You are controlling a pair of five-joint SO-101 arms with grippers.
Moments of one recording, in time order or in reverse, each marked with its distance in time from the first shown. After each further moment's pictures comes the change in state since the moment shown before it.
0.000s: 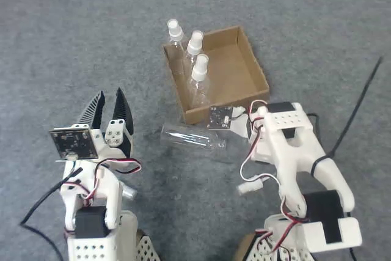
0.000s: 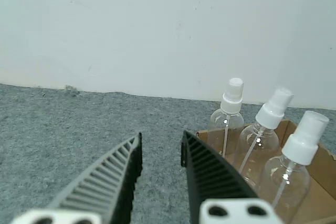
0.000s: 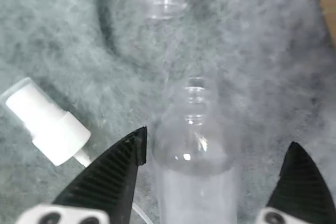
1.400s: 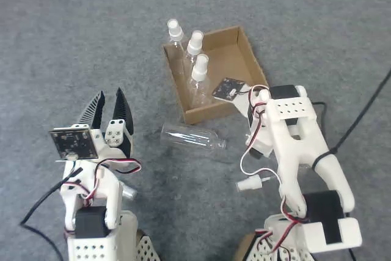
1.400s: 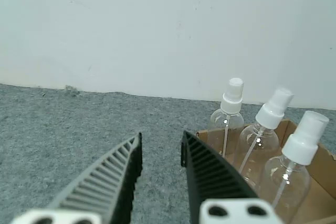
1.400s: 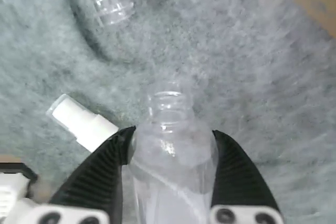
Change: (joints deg) left arm 0.0 0.0 0.0 0.0 0.0; right arm 0.0 -0.2 -12.0 15.9 -22.9
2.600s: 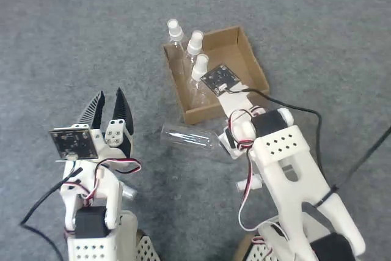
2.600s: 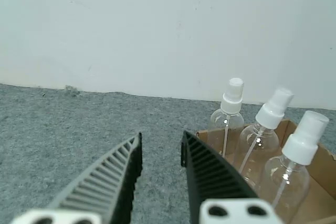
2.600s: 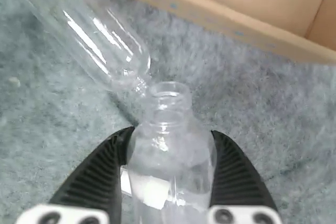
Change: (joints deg) left arm 0.0 0.0 0.0 0.0 0.0; right arm -13.7 -21.2 9.4 -7.3 -32.6
